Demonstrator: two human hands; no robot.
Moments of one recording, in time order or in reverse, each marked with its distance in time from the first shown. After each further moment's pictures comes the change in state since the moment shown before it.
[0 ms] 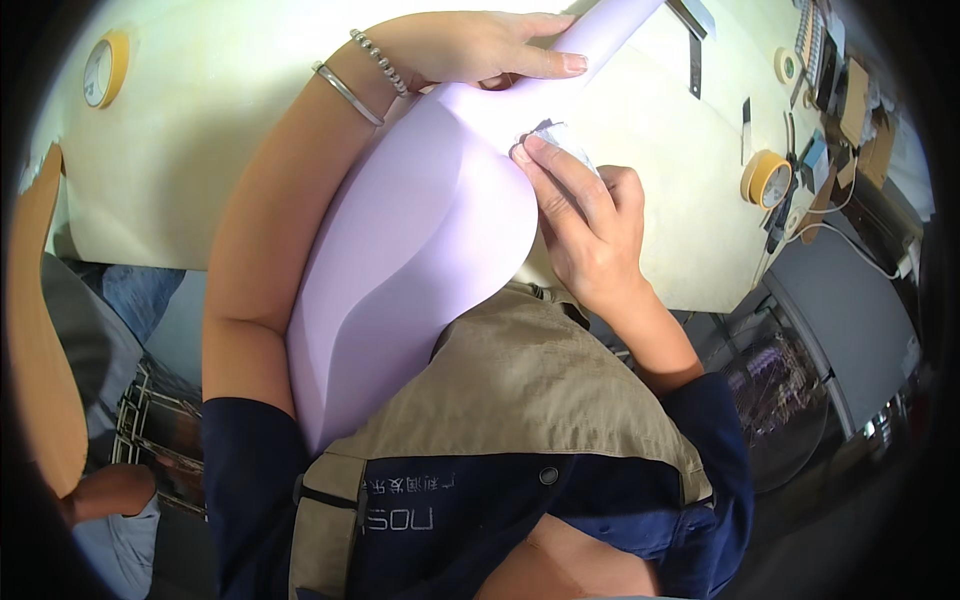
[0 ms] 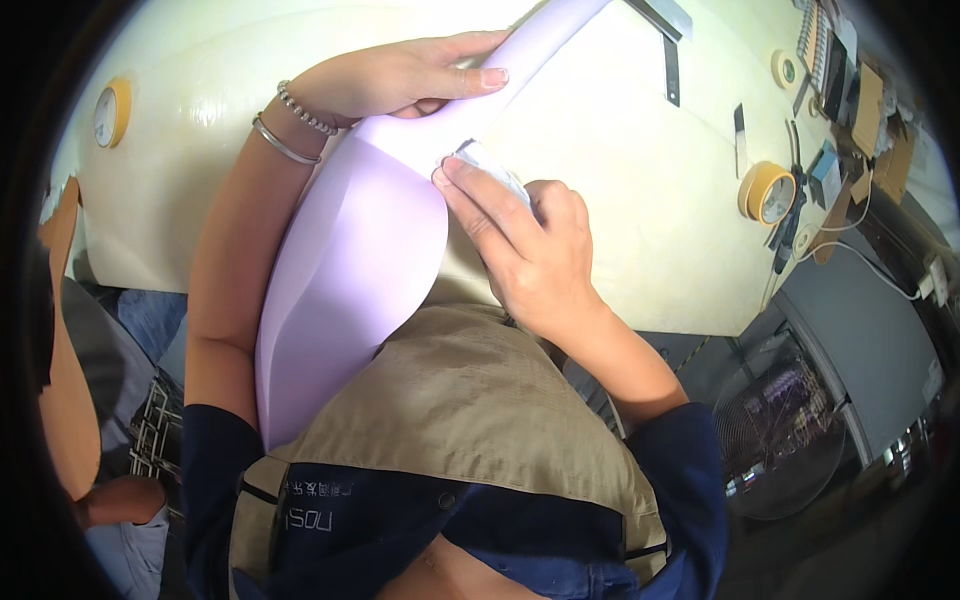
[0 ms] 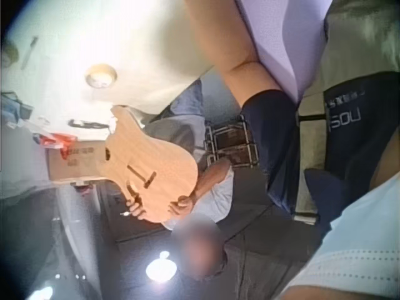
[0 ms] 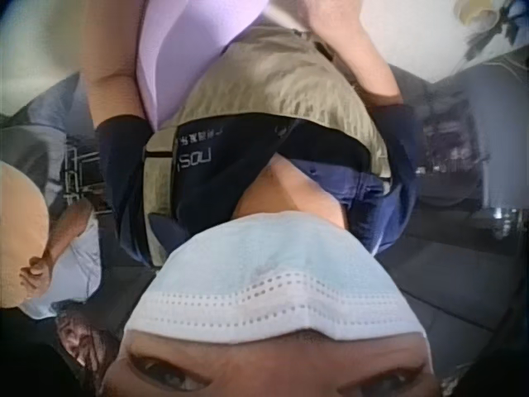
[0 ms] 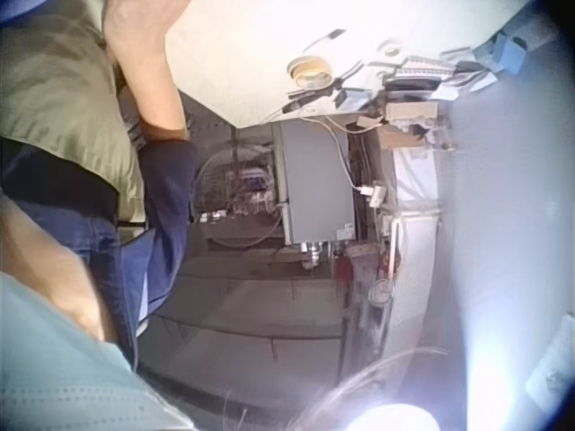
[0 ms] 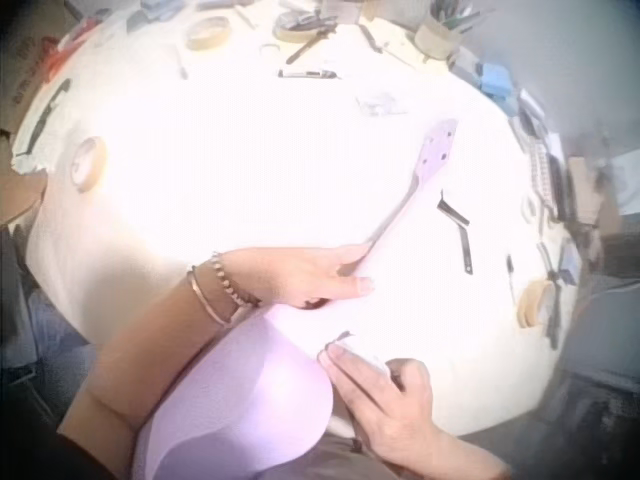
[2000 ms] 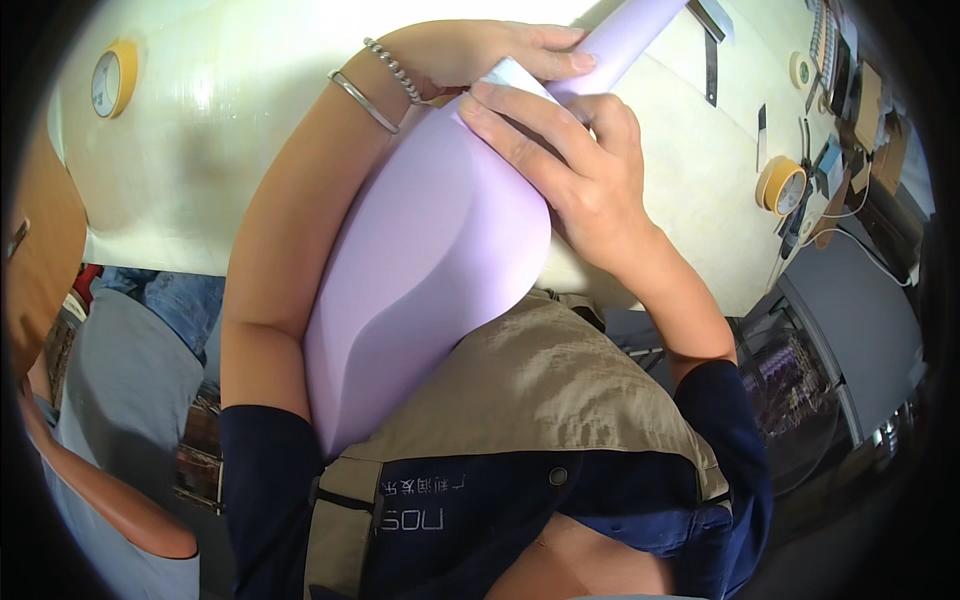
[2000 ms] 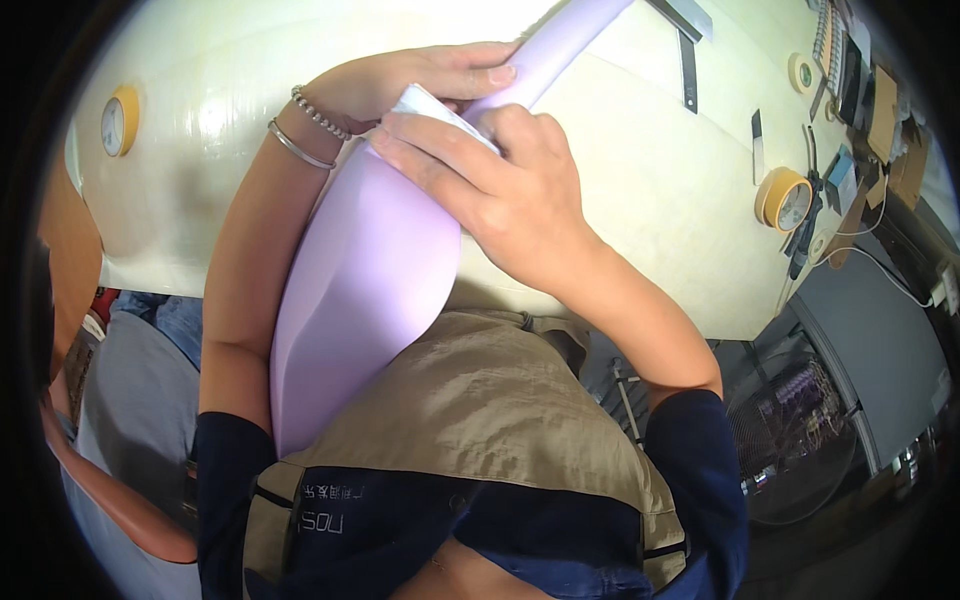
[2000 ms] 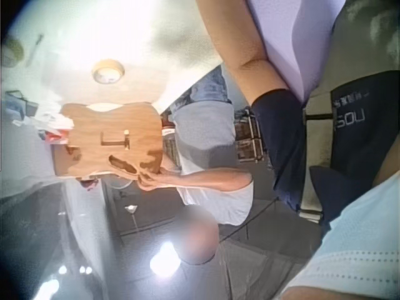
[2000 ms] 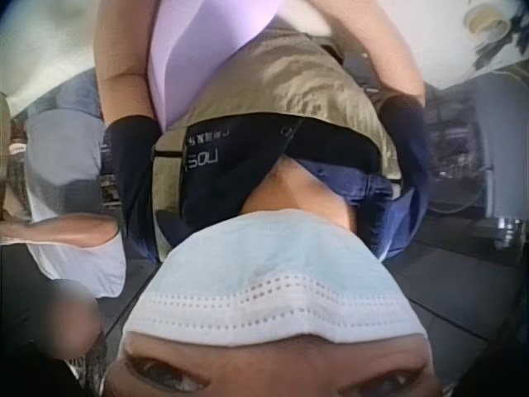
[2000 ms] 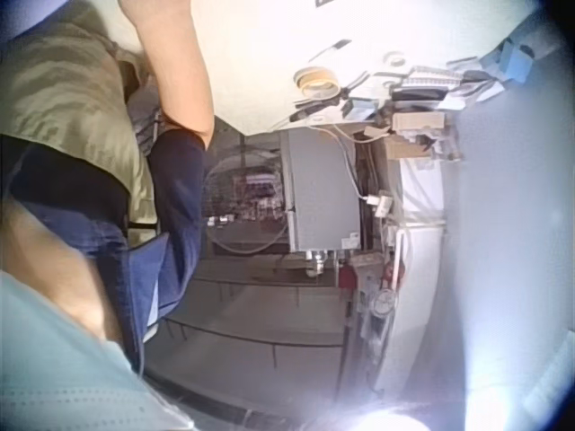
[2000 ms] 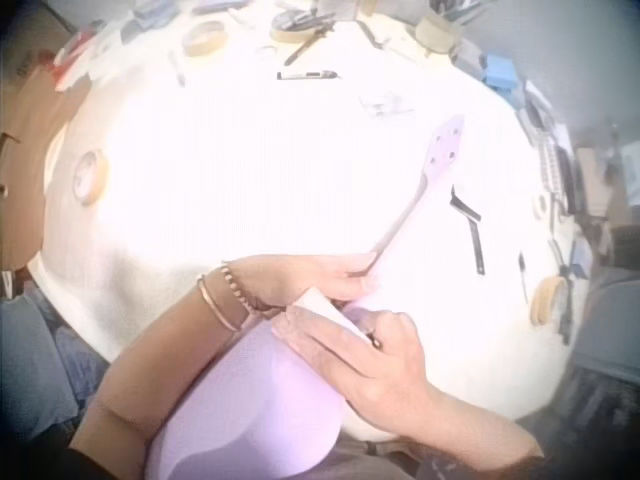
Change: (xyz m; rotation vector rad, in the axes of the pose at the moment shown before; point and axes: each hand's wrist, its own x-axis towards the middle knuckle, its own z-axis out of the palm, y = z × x) left_hand 0.007 -0.013 -0.004 -0.304 -0.044 -0.061; right_hand 0.048 0.009 0.001 0.091 -0.079 -0.107
